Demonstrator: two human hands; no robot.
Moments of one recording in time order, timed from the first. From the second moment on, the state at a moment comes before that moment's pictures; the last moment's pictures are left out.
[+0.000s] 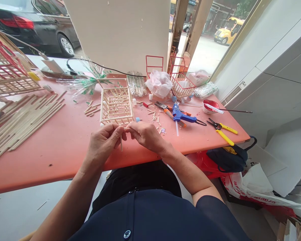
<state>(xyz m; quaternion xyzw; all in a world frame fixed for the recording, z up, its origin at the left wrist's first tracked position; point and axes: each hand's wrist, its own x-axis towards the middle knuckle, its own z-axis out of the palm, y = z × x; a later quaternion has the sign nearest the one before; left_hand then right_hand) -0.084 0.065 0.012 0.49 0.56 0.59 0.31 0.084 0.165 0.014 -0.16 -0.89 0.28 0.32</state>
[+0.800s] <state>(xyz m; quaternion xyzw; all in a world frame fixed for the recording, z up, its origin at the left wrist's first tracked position) -0.084 0.065 0.014 0.50 0.58 0.57 0.29 0.084 0.165 0.014 -0.16 -0.89 0.29 0.31</state>
